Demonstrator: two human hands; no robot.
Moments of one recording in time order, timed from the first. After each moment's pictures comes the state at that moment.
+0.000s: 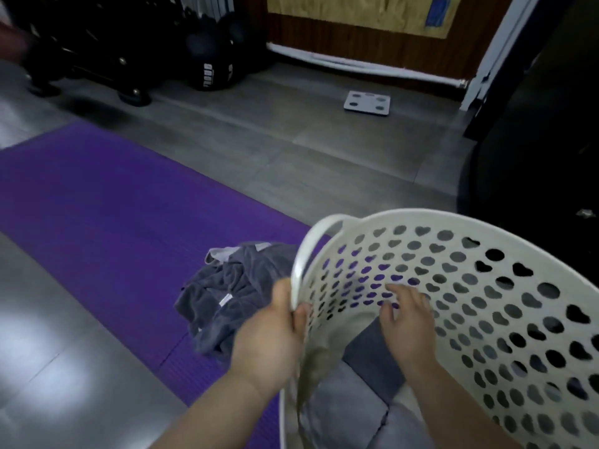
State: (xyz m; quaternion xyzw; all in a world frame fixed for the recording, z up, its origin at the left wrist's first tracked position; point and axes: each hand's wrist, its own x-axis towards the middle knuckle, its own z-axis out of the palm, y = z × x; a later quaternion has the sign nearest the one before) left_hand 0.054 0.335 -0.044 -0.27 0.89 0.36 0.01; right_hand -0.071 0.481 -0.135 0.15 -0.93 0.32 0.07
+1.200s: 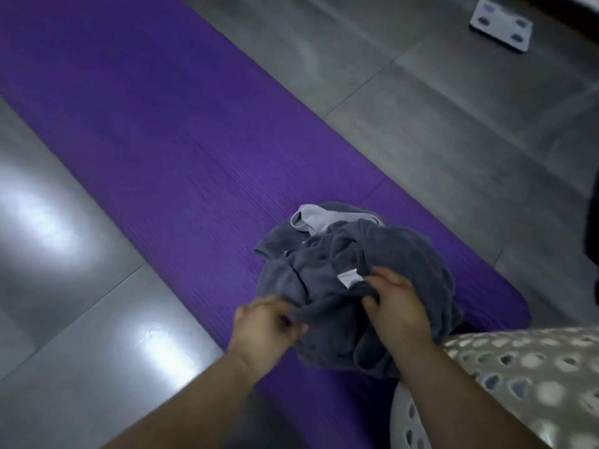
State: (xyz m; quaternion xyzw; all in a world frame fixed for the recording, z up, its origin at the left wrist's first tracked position) left_hand 0.089 0.092 -0.224 -0.35 0.80 0.49 0.03; right_hand -0.047 0.209 -0.188 0.29 -0.93 0.08 -0.21
